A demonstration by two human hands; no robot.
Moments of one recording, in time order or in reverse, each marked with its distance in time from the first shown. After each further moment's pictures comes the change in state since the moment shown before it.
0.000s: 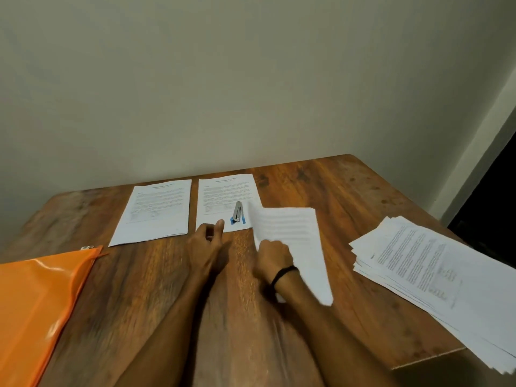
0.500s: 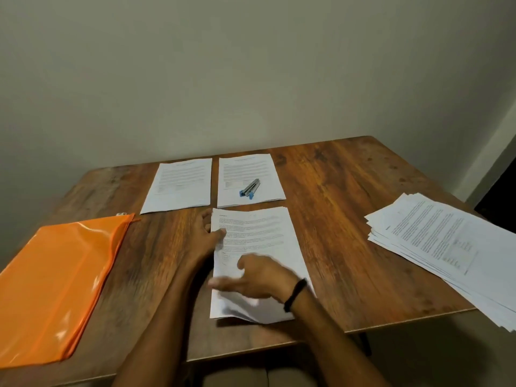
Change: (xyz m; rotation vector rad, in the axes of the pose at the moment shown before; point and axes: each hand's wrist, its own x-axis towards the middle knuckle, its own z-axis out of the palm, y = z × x) left_hand -0.041 -0.040 -0.070 -0.262 -0.231 -0.073; right_hand -0.133 -0.036 0.004 0.136 -0.420 -0.263
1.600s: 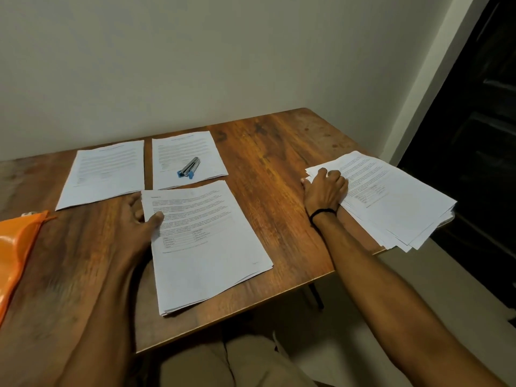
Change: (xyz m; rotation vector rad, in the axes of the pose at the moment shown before) left_hand -0.005 -0.016 -0.012 0.004 -0.157 0.150; right_hand 0.075 0.267 -0.096 -0.248 1.197 0.605
